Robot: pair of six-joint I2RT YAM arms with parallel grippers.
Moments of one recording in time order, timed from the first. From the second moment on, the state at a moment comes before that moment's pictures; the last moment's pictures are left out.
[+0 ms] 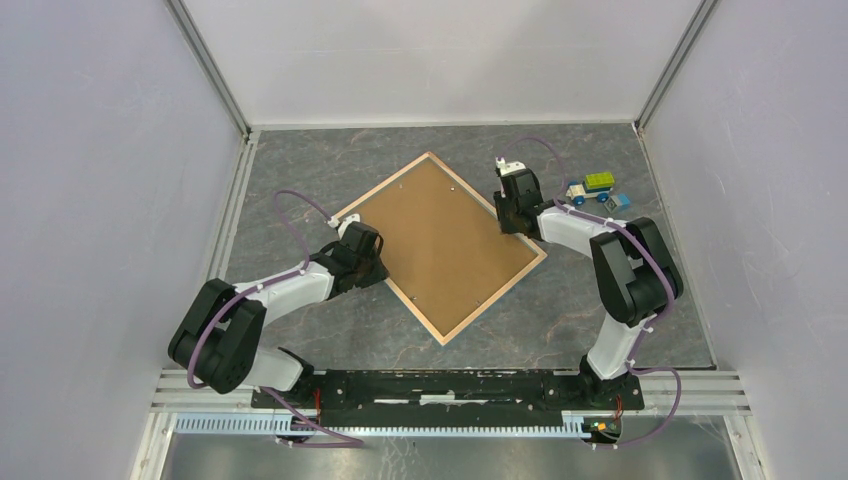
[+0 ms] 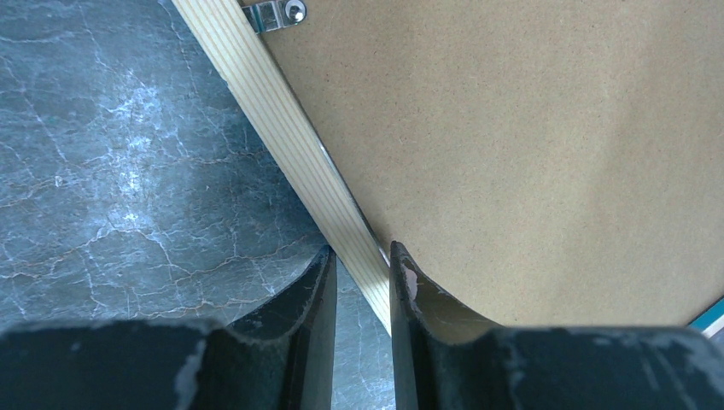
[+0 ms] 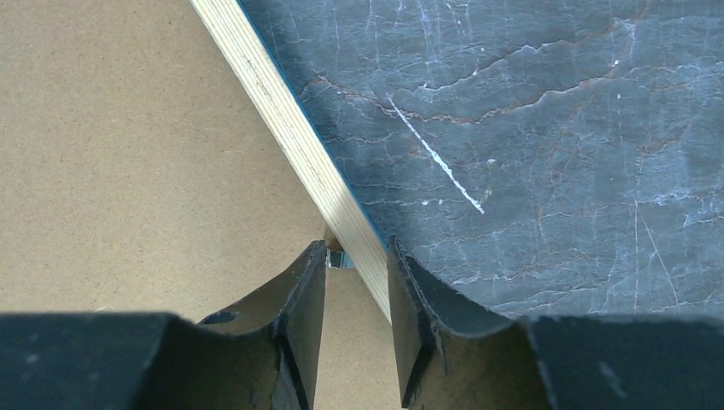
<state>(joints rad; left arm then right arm) -0.53 1.40 0.61 -0.15 -0.15 -0.80 0.40 1.79 1.05 -0.12 0.19 0.12</state>
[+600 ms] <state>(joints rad) -0.53 1.40 0.61 -0.15 -0.14 -0.80 0.41 1.79 1.05 -0.18 0.25 0.09</state>
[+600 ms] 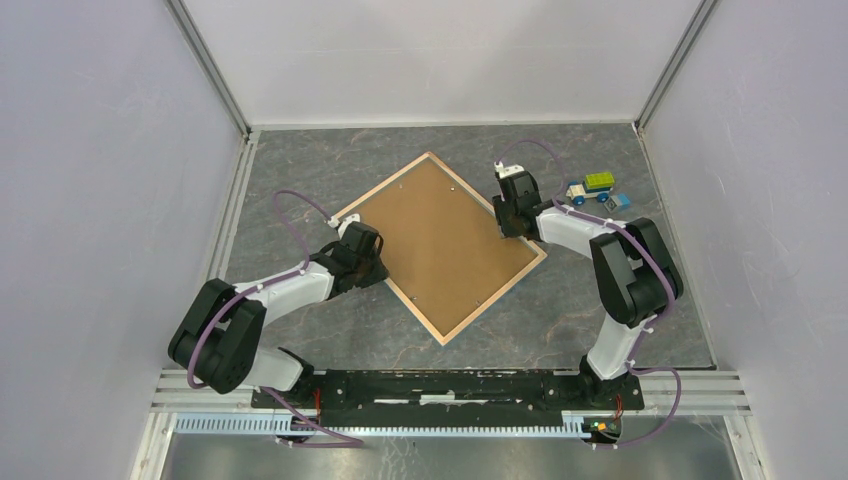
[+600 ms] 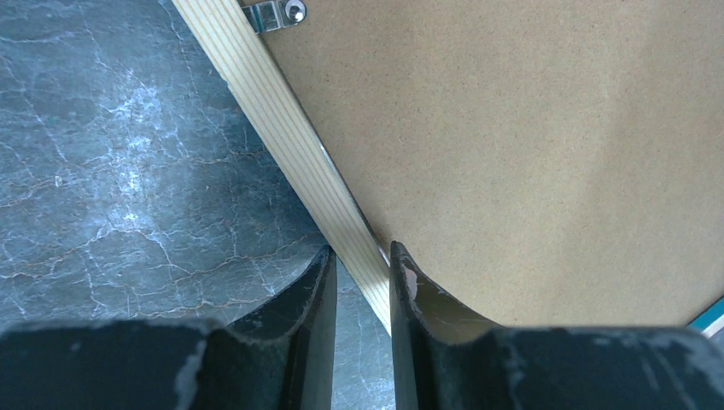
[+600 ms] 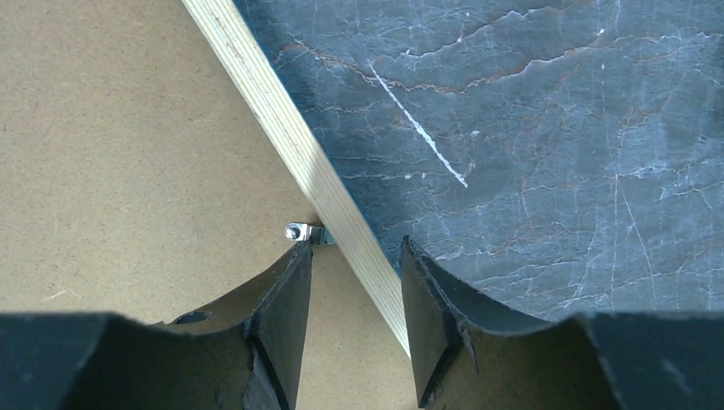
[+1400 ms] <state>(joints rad) -0.52 1.39 0.61 -0.15 -0.14 -0.80 0.41 1.82 1.09 -0.21 0.25 0.06</state>
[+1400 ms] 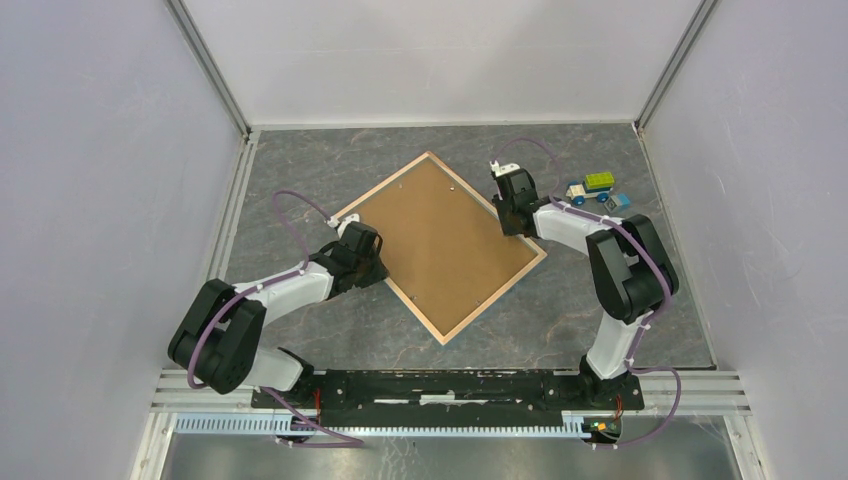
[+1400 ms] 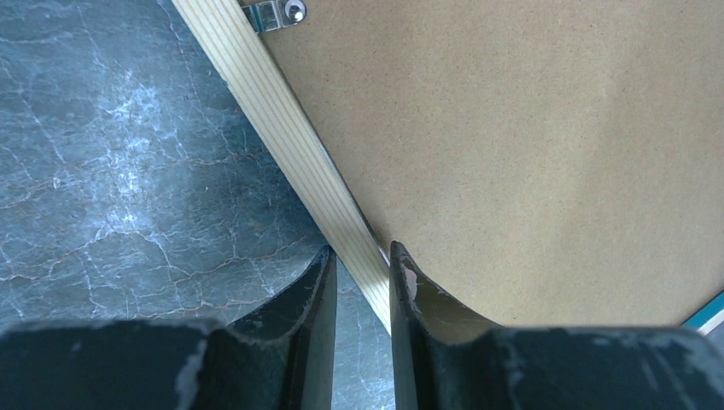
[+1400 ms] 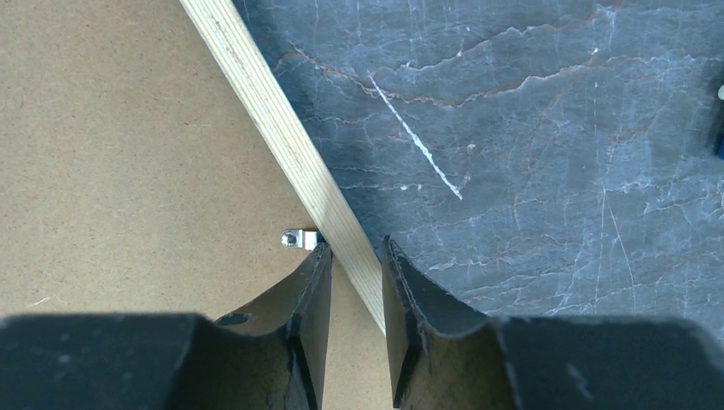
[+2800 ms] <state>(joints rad) -0.35 1.00 0.70 -0.46 0.00 -0.79 0.51 1.26 0.59 -0.07 0.19 0.32</state>
